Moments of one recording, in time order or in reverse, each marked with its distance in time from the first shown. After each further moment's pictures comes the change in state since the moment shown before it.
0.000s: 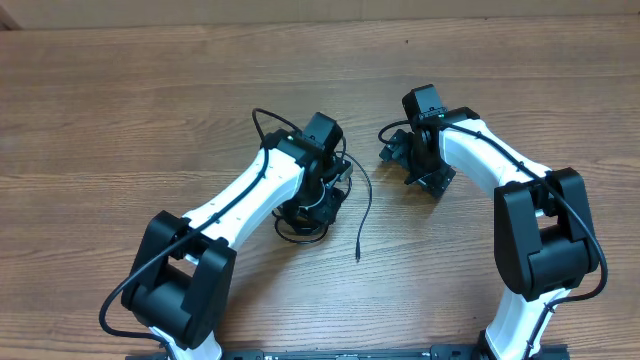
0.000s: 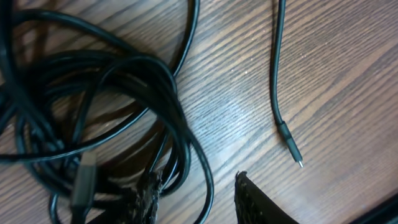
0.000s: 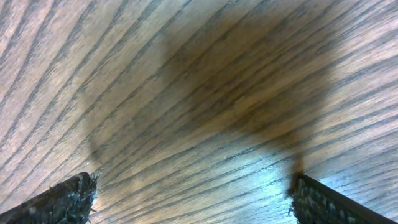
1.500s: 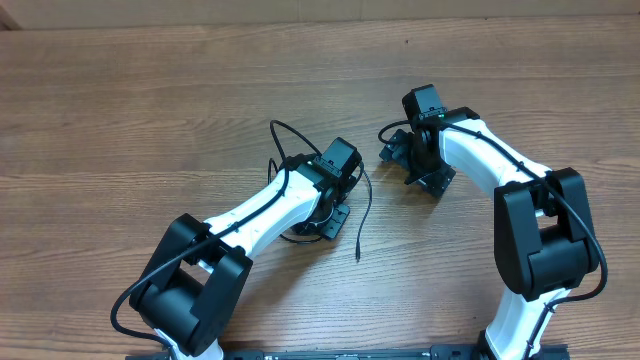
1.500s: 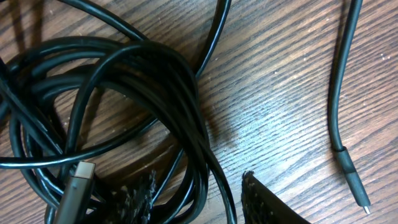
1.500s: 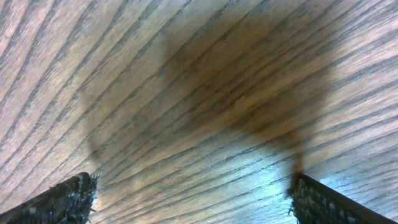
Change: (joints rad) left arm -0.095 0.000 -0.106 0.126 -0.201 -0.100; right arm 0.000 0.000 0.000 0.000 -0.001 -0.001
